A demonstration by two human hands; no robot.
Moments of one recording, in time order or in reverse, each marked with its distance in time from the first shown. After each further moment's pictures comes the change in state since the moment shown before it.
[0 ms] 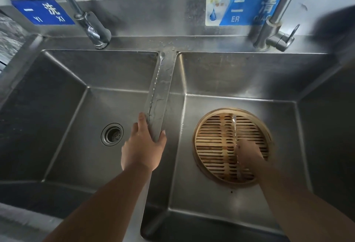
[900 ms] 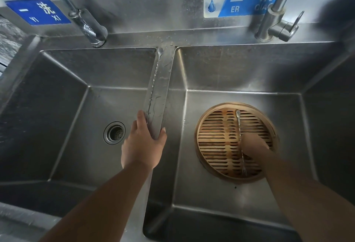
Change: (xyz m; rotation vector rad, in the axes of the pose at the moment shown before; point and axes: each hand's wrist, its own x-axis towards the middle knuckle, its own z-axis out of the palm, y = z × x) left_hand -0.002 0.008 -0.009 -0.007 -0.025 0.002; right_hand 0.029 0.011 0.005 -0.017 -0.023 0.018
